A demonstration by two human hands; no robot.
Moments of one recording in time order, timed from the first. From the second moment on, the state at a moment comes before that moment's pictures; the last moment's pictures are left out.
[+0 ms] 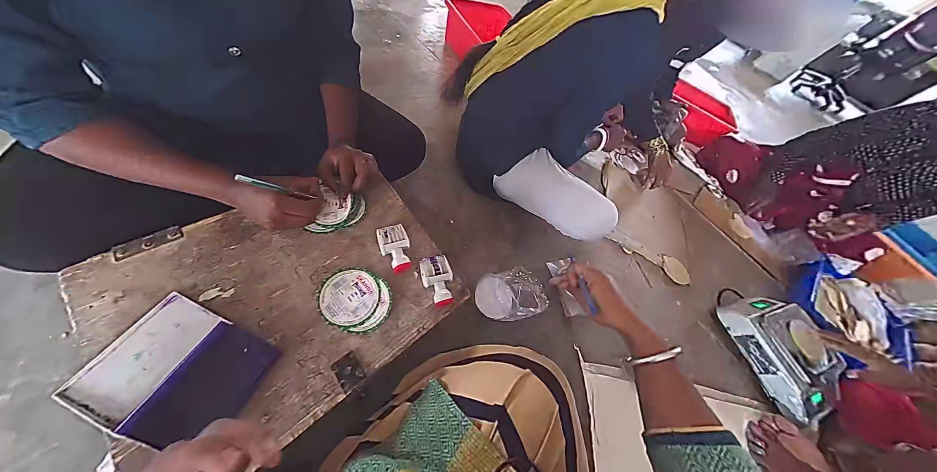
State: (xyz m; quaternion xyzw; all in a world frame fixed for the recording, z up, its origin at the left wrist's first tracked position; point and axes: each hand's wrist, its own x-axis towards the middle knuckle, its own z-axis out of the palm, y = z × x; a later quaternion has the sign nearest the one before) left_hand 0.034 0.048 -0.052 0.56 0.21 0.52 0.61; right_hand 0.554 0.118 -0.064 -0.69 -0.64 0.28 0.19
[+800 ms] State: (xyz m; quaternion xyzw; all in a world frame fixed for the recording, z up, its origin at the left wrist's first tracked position) left_hand 0.378 0.152 -0.059 0.86 0.30 -0.28 0.30; right_hand 0.531 0.112 -0.111 -0.81 -0.45 0.35 0.16
